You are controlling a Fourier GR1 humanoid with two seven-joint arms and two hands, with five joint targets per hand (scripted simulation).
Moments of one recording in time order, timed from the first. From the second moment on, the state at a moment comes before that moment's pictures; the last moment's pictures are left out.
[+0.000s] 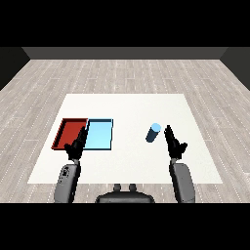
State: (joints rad) left arm -0.02 0.09 0.00 -1.59 0.02 0.00 0.01; right arm -0.04 -0.07 -0.03 -1.58 -0.02 -0.02 -0.01
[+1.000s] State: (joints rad) left arm 0.00 0.02 0.04 -1.58 0.10 -0.07 -0.42; right arm -0.32 -0.30 -0.29 -1.14 -0.28 0.39 -0.34
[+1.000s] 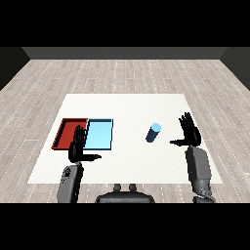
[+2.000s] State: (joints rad) left arm -0.03 0.03 0.06 -1.52 0.14 -0.09 -0.45; right arm -0.49 -0.31 -0.29 -0.77 -0.27 0.40 -0.42
